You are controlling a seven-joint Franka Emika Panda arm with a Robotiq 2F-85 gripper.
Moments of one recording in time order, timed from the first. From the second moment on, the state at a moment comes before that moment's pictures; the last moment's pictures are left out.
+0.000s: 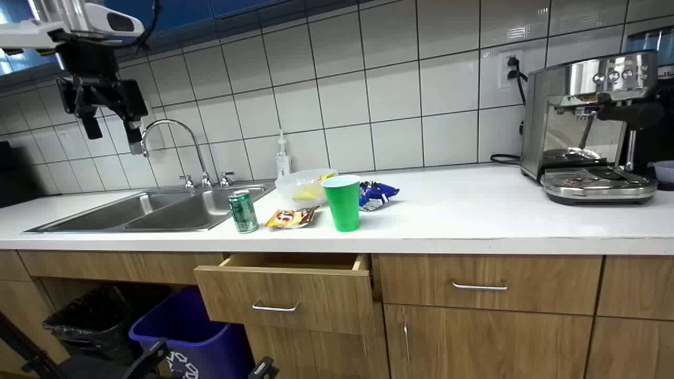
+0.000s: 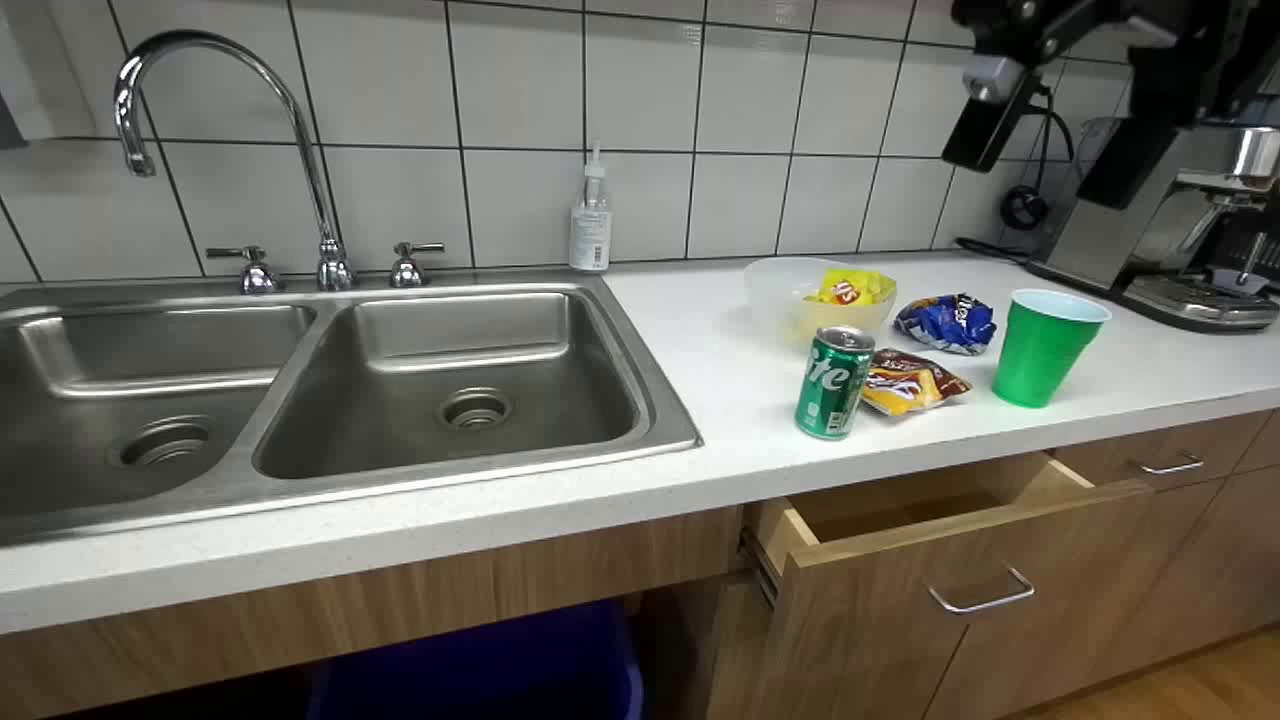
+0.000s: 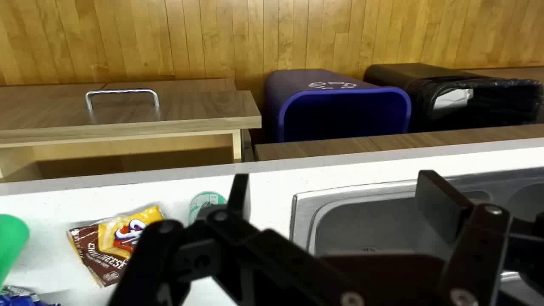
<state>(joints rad) 0.24 -0.60 0.21 -2.57 0.28 2.12 0.18</state>
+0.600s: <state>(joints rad) 0.24 -0.60 0.21 -2.57 0.28 2.12 0.18</state>
